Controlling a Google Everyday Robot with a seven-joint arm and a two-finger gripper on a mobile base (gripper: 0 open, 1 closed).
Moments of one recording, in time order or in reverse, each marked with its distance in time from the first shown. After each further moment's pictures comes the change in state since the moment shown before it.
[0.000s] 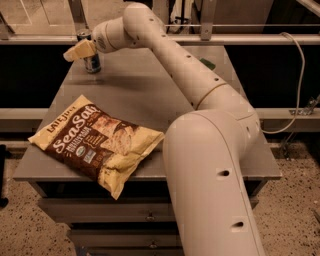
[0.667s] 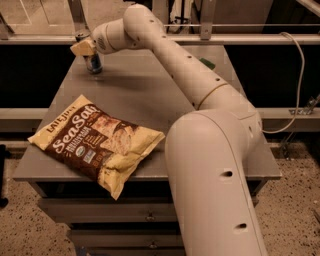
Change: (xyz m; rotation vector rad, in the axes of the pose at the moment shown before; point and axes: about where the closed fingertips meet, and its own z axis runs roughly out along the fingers) arm 0.002 0.003 0.001 -0.006 -0.002 0.040
